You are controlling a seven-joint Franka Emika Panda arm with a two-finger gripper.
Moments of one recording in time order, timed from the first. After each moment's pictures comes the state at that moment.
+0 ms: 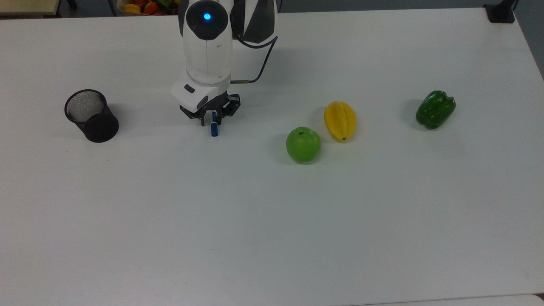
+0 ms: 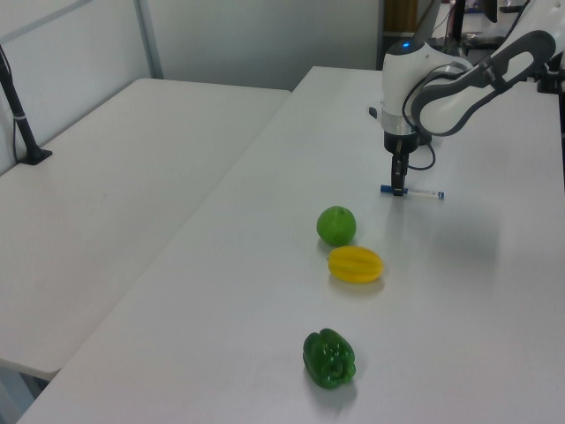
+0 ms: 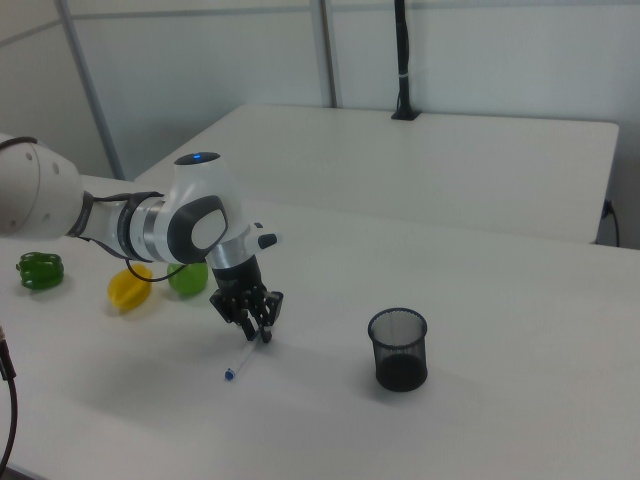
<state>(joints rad) 0.17 0.34 -0.15 -1.95 -0.10 2.30 -0.13</state>
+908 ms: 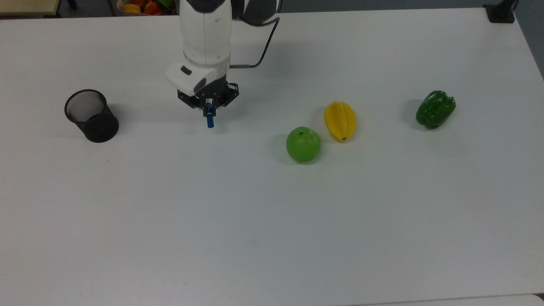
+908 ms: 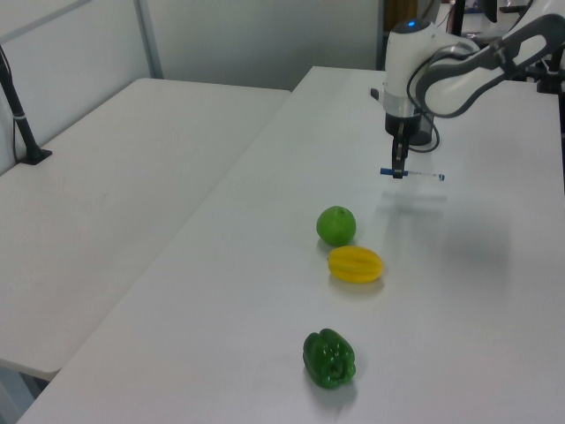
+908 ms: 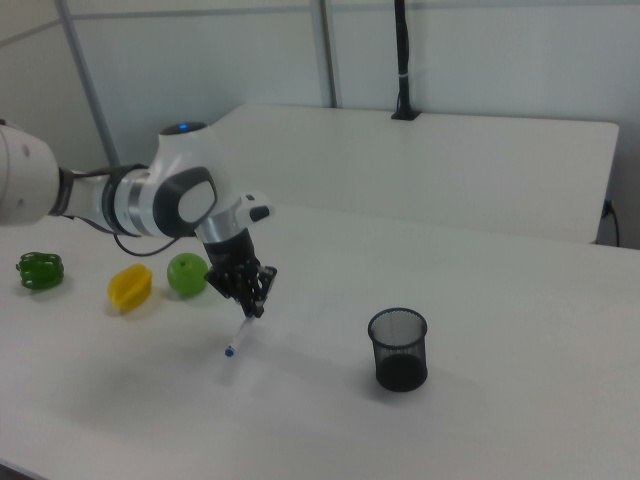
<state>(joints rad) 0.17 0.25 -0.15 -1.95 -0.10 2.25 -0.13</state>
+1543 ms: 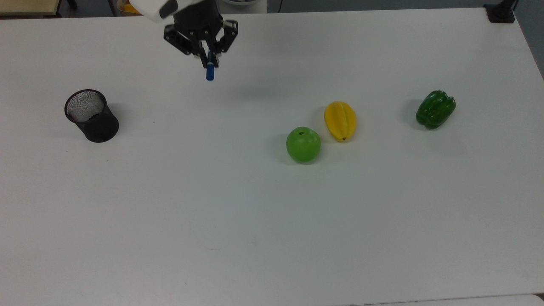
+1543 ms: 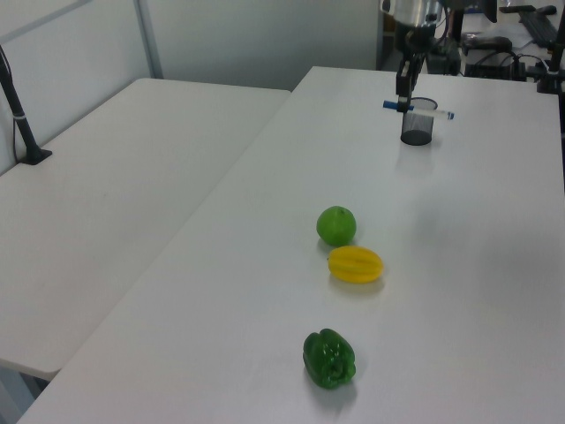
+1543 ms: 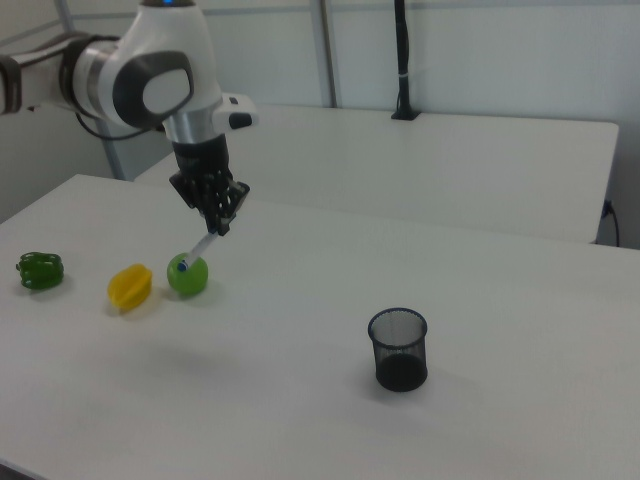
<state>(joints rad) 0.15 0.11 -0.16 -1.68 0.10 1.83 -0.13</state>
